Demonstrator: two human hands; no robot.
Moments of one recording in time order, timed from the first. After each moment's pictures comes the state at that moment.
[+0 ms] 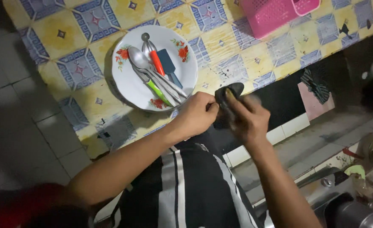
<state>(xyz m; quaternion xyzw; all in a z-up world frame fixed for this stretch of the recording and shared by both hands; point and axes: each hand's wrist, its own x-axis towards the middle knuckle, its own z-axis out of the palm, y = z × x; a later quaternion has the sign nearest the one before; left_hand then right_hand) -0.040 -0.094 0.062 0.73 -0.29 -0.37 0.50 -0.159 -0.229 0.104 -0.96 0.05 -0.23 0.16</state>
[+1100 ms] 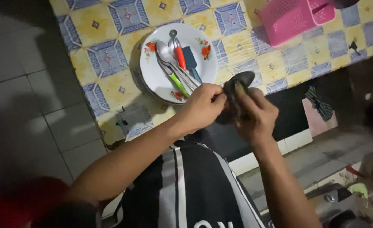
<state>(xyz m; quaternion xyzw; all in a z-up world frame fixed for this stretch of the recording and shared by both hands) -0.031 -0.050 0.079 0.71 -0.30 -0.26 0.58 -0.142 -0.183 0.131 -0.95 0.02 -0.26 0.18</state>
